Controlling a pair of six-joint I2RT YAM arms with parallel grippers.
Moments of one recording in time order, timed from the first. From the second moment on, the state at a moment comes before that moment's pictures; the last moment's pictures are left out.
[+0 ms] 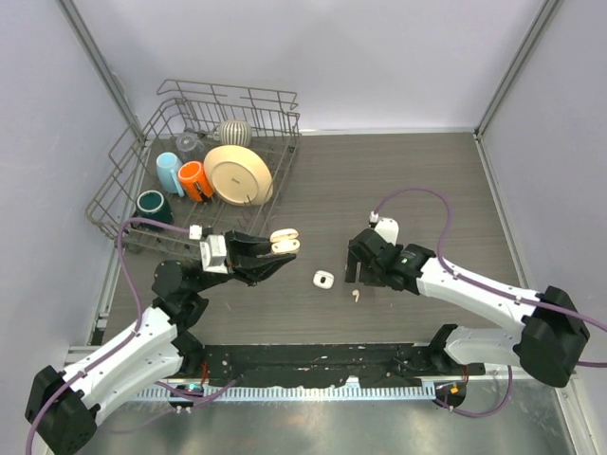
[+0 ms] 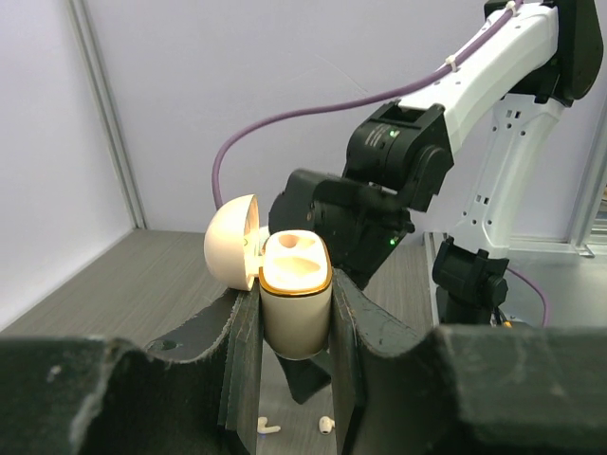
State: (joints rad) left arm -0.66 0.71 0.38 0.86 0.63 -0.25; right arm 0.84 1.17 0.78 -0.66 0.38 0.84
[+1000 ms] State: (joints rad) left arm -0.66 0.70 0.38 0.83 0.61 -0.23; right arm 0.84 1.39 0.69 -0.53 0.27 0.85
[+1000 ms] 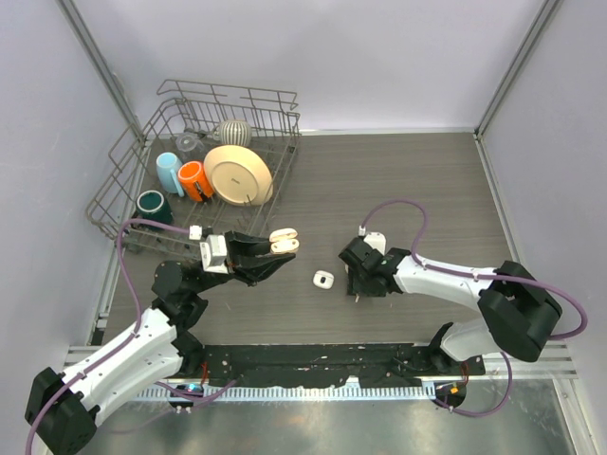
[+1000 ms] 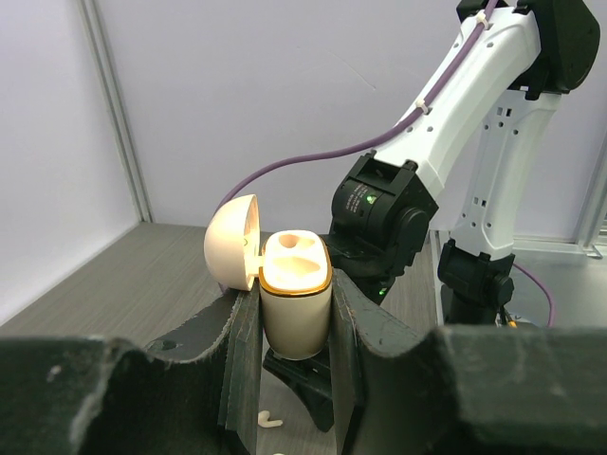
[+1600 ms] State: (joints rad) left arm -0.66 0.70 0.38 0.81 0.61 -0.23; right arm 0.84 1.41 0.71 -0.52 0.27 0.84
